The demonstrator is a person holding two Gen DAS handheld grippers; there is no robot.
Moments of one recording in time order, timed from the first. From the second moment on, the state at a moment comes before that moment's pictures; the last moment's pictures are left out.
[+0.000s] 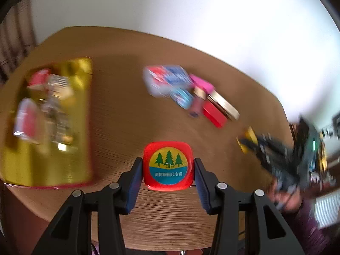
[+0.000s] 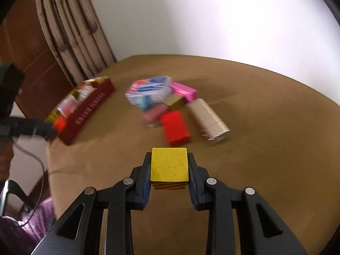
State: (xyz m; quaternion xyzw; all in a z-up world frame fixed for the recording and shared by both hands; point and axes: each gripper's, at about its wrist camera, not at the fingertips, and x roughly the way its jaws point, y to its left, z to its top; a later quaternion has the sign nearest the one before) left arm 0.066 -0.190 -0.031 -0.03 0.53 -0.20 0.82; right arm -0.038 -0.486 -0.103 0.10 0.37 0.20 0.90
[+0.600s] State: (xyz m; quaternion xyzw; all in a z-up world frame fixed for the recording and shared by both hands) left arm 0.185 -0.107 -0.037 0.04 0.51 -0.09 0.85; right arm -0.044 -0.460 -0.114 0.16 0.38 0.19 0.89
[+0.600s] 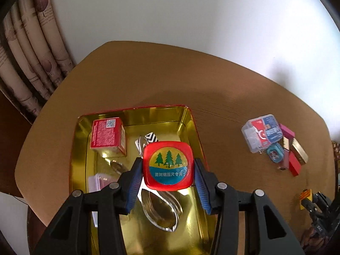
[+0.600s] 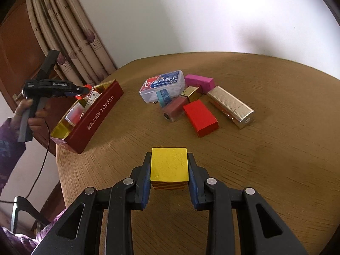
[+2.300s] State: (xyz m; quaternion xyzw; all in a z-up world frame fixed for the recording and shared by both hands) left arm -0.002 0.061 -0.023 -0.12 0.39 0.09 0.91; right arm 0.115 -0.097 -0.050 -0.02 0.51 0.33 0.80
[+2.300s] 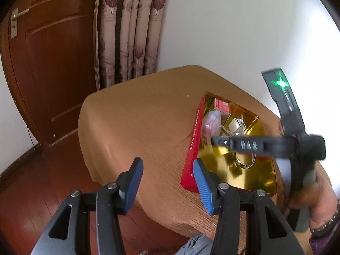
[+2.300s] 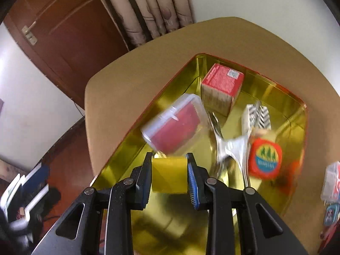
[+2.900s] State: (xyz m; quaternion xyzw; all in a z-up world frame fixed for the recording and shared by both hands) left arm -0.002 0.036 -0.025 -0.07 0.39 0.08 0.91; right arm 0.024 -0.261 -0.012 0.09 0.35 0.24 0.90
